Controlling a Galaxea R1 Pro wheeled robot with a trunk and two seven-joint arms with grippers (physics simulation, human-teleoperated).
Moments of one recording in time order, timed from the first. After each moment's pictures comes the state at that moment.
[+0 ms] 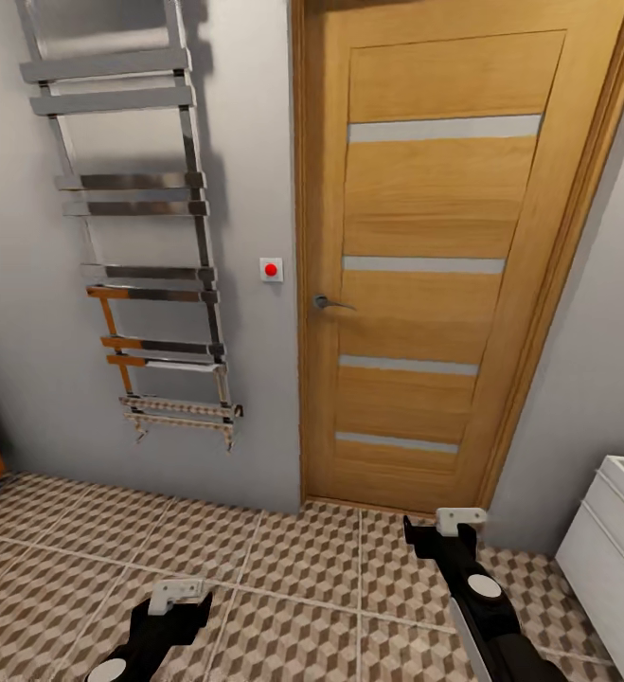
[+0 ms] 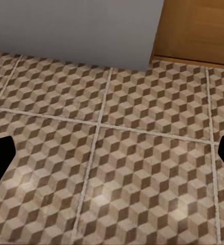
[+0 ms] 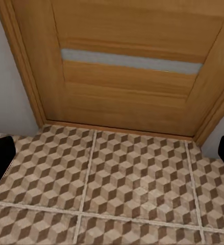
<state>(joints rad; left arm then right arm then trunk) 0.00 0.00 0.01 -1.32 0.00 0.35 -0.01 -0.21 0.00 0.05 -1.30 0.00 0.33 -0.12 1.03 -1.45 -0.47</state>
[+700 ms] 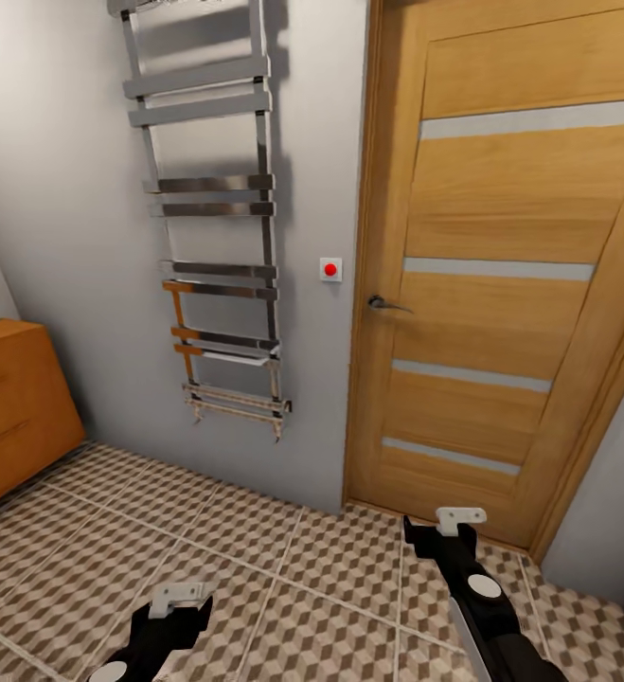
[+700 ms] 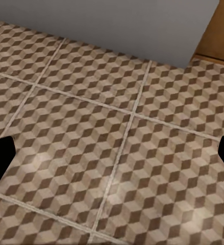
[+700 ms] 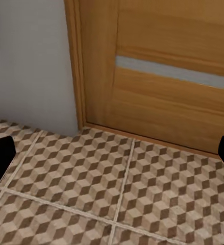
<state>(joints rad) 0.00 0.00 0.01 -1.30 0.00 0.35 -0.01 -0.21 0.00 0.05 -1.30 0.00 0.32 -0.12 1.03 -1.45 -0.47</state>
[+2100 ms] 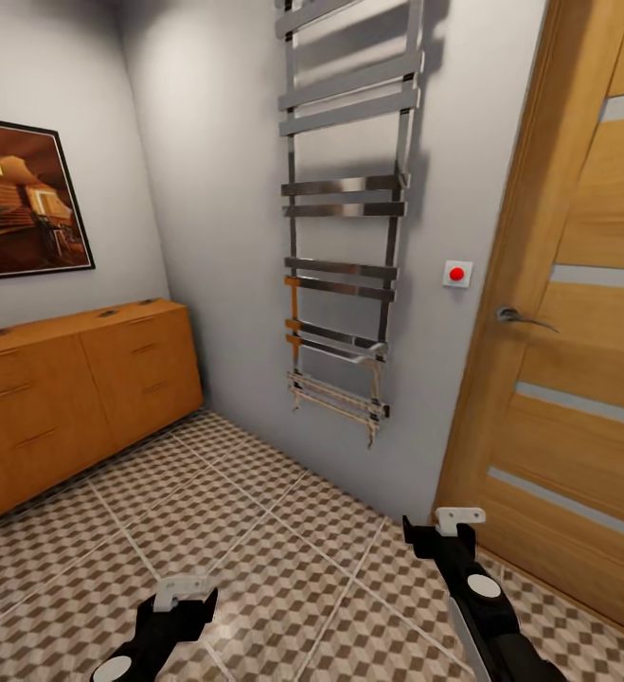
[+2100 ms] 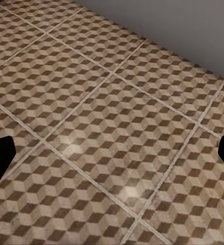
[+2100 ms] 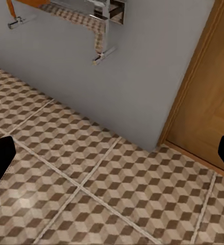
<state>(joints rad) 0.00 -0.02 0.01 -1.33 0.00 0.35 -0.01 -0.21 0.01 0.05 -1.30 0.00 0.33 -0.12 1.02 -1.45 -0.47</state>
